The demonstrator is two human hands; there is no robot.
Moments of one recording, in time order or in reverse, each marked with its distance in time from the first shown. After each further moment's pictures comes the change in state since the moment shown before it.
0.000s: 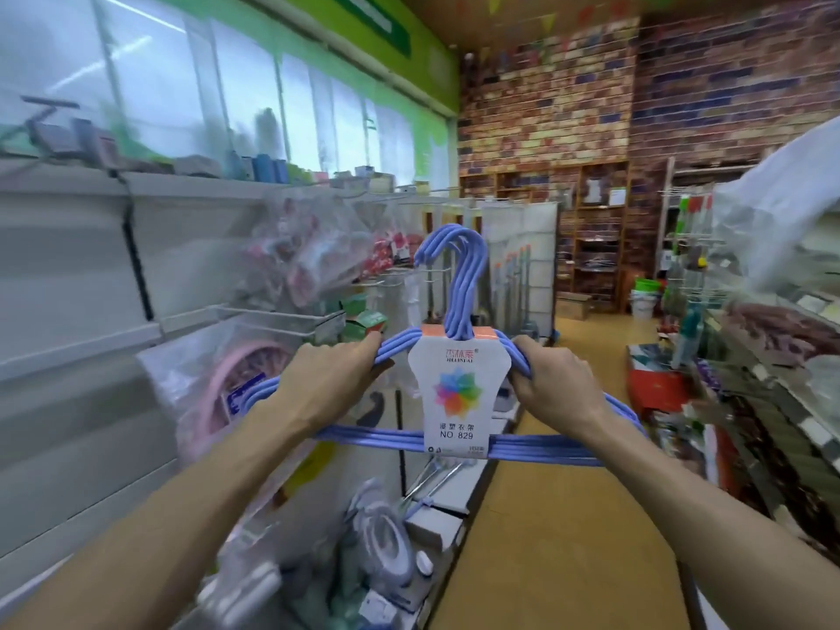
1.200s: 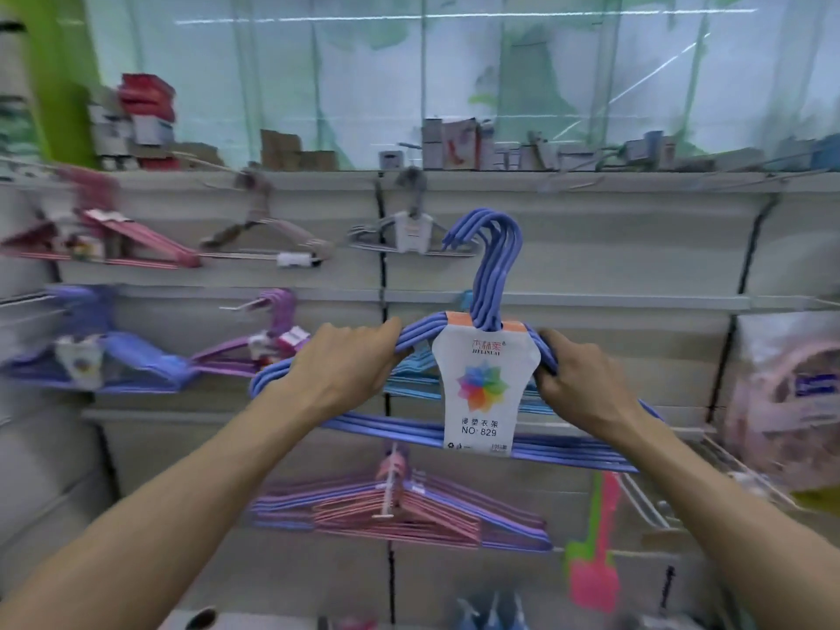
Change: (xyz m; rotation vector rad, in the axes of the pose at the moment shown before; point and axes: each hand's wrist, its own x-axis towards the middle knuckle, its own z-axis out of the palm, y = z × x) left_hand -0.577 -0.126 -0.431 0.652 -0.413 -0.785; right_hand -0.251 -0.555 -0.073 0.742 -0.273 -0.795
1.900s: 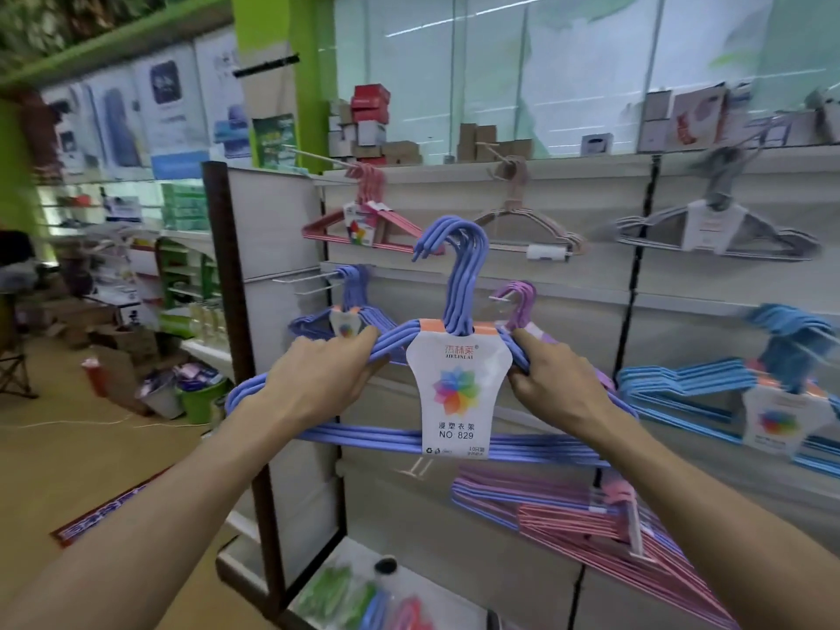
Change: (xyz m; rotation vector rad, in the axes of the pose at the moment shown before) left_hand -0.233 -0.288 0.005 0.232 -0.128 -0.353; right_hand 0.048 -0.341 0.165 0.230 -0.165 -0.375
